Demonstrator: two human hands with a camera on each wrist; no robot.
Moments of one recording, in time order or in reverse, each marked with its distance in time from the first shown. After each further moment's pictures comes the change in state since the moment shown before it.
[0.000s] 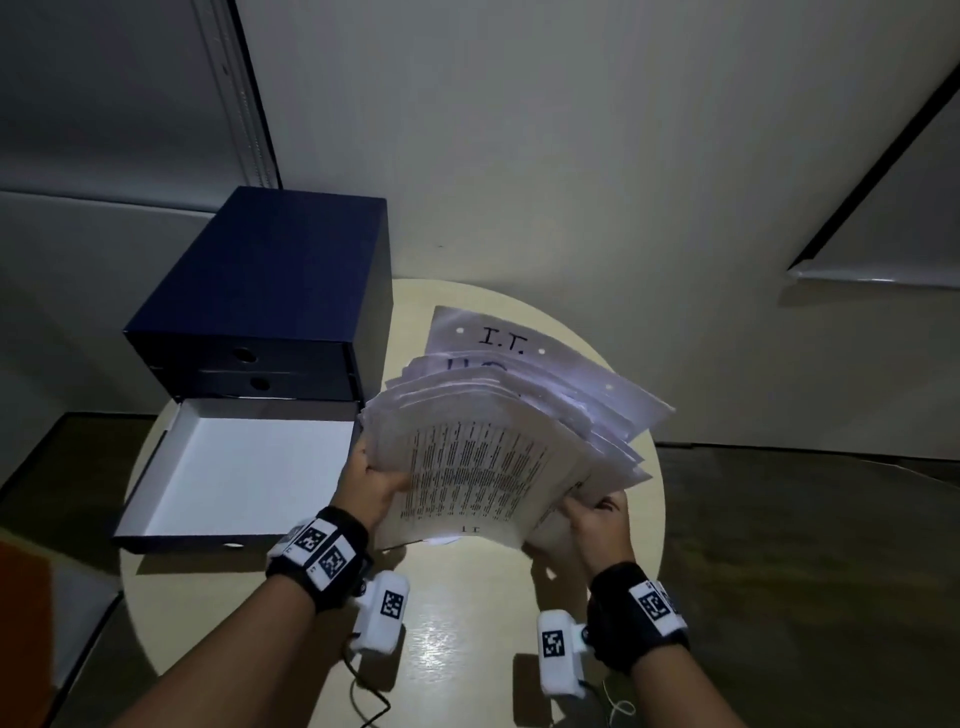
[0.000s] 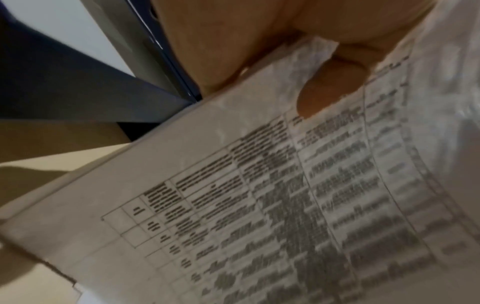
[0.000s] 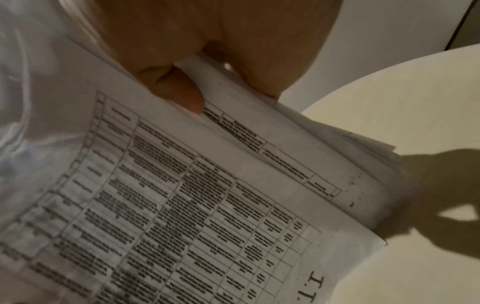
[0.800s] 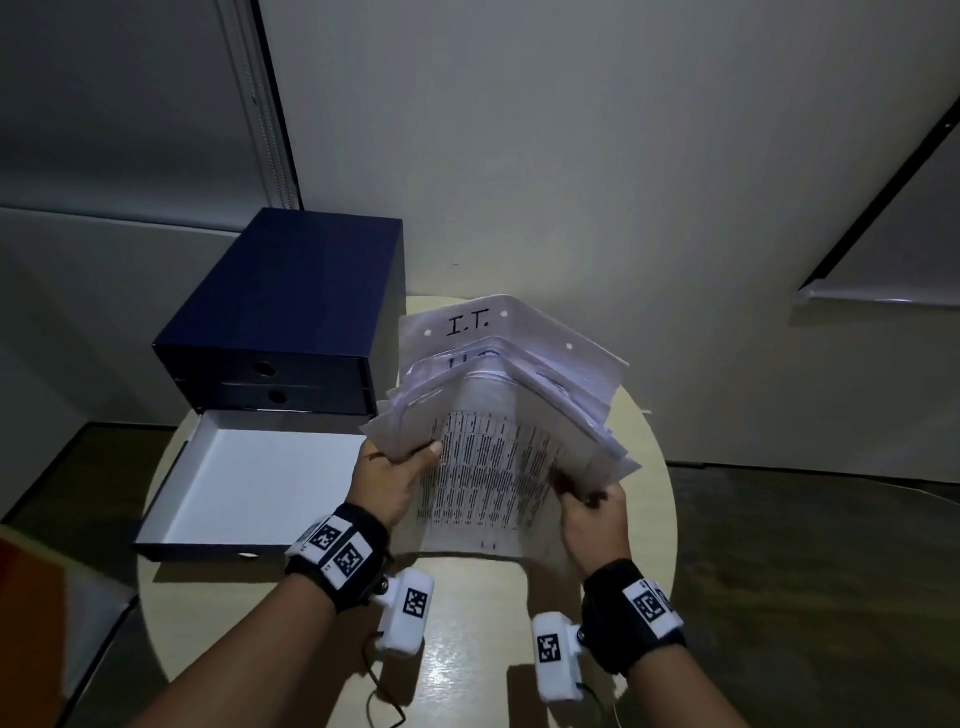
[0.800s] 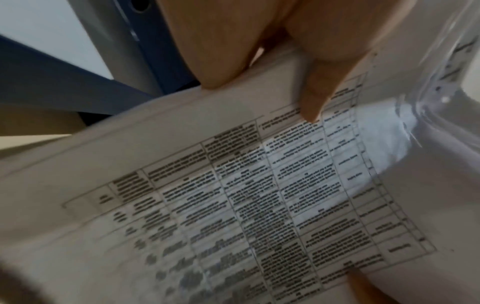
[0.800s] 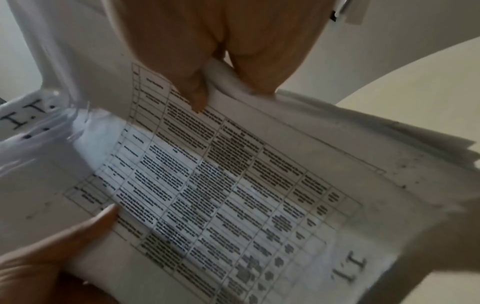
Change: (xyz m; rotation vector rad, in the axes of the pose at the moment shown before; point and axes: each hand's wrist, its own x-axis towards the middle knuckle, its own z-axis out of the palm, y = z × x) left_hand 0.002 0.019 0.012 -0.084 0.175 0.085; right_hand 0.007 -0.015 0.023 0.005 0.042 -0.085
